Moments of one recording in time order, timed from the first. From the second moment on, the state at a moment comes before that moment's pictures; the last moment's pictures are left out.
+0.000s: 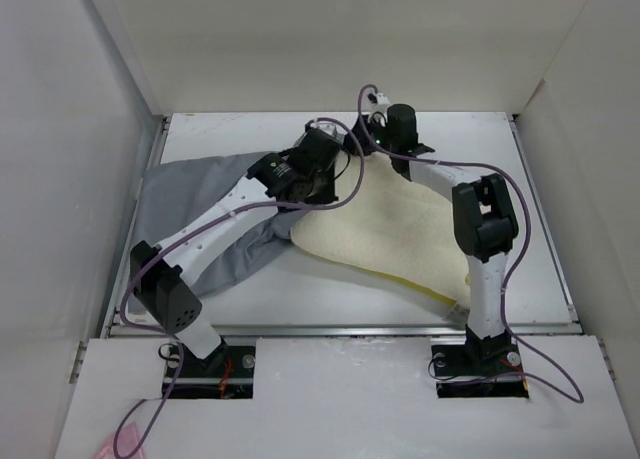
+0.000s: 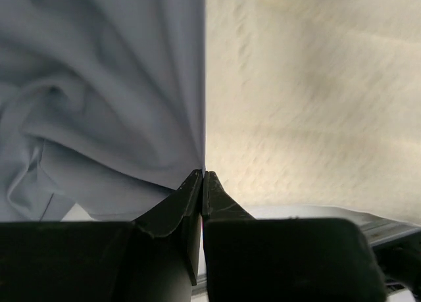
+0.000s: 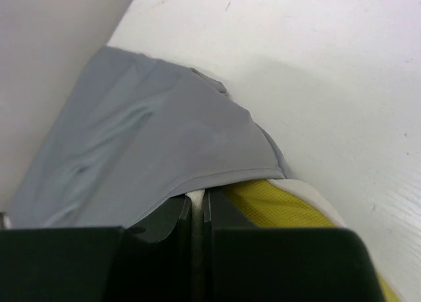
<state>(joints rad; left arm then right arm) -0.78 1.60 1.63 -0.86 -0.21 -0.58 0.36 2.14 1.61 0.25 -0.51 0.40</state>
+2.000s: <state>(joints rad) -0.58 2.07 2.04 -0.83 -0.13 -0.45 0.25 1.93 1.35 0.38 -0.36 0.56</state>
